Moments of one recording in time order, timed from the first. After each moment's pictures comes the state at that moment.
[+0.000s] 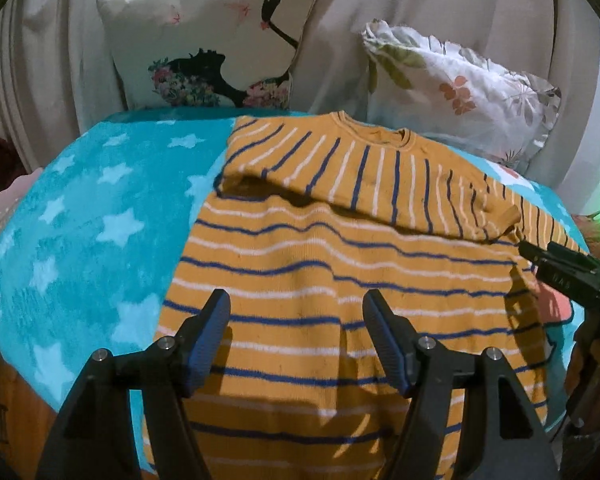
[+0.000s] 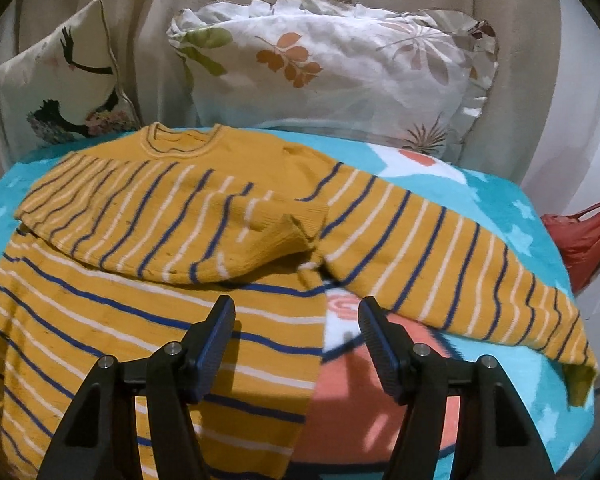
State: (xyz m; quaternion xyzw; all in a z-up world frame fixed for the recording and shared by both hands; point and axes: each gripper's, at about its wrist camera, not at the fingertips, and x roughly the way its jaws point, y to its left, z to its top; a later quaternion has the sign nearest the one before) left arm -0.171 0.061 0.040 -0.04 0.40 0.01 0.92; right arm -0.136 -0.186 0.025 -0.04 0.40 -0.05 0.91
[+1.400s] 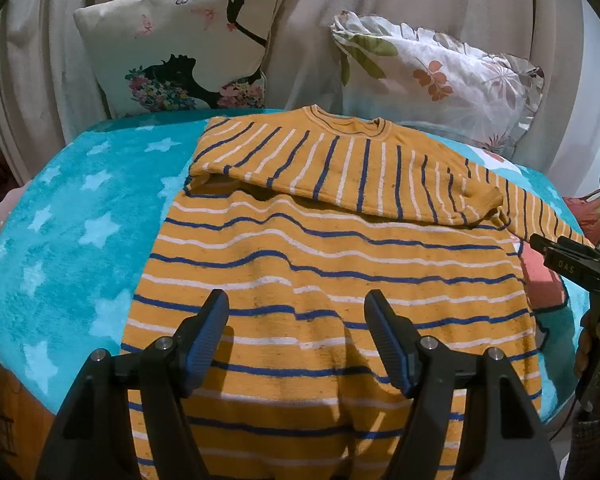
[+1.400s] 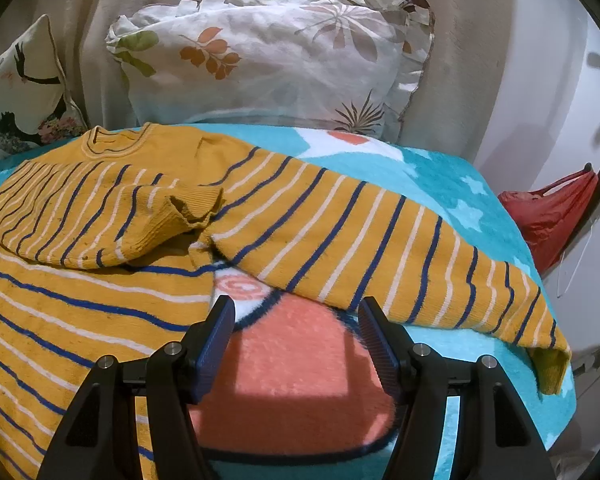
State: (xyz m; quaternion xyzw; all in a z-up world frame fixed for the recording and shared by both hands) left arm -0.176 0.031 0.039 -0.02 0.40 -0.01 0.92; right arm -0.149 -0.242 0.023 -0.04 0.41 -0.11 0.90
